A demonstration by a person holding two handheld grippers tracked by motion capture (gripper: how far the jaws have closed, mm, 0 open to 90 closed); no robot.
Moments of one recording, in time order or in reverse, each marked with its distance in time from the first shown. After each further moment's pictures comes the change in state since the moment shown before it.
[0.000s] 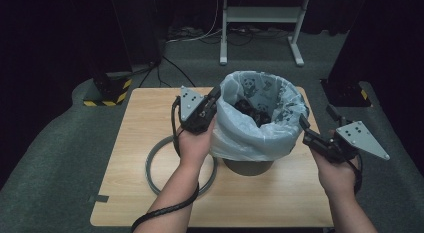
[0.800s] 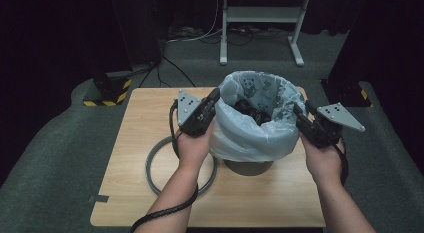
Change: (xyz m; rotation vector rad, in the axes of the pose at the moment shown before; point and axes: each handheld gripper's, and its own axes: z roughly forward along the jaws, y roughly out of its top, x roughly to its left) left arm 0.005 -0.010 -0.005 -0.015 -0.019 -0.011; right arm 0.011 0.005 0.043 0.224 -0.057 0.076
